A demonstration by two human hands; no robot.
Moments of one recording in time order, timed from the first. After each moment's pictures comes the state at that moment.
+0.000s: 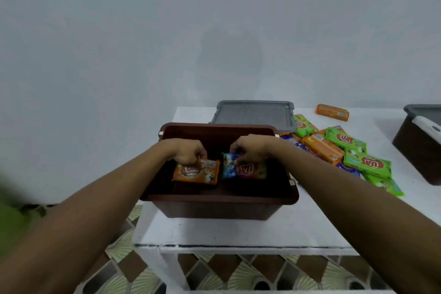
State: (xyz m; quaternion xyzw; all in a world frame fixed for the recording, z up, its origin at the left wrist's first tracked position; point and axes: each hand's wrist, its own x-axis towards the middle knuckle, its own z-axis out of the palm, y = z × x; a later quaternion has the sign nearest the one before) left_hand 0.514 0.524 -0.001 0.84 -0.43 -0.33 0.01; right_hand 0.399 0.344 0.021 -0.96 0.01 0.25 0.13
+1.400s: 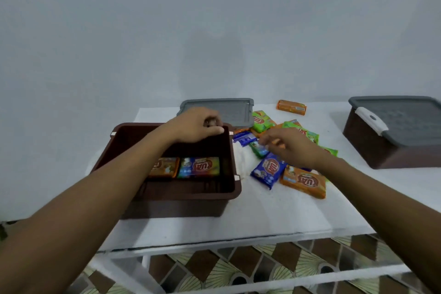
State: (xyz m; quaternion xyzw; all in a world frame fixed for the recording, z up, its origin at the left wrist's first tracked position) left_hand 0.444 0.423 0.049 0.81 -0.53 -0.11 0.23; right_hand 0.255 0.212 0.014 -0.97 0.05 -0.08 0.22
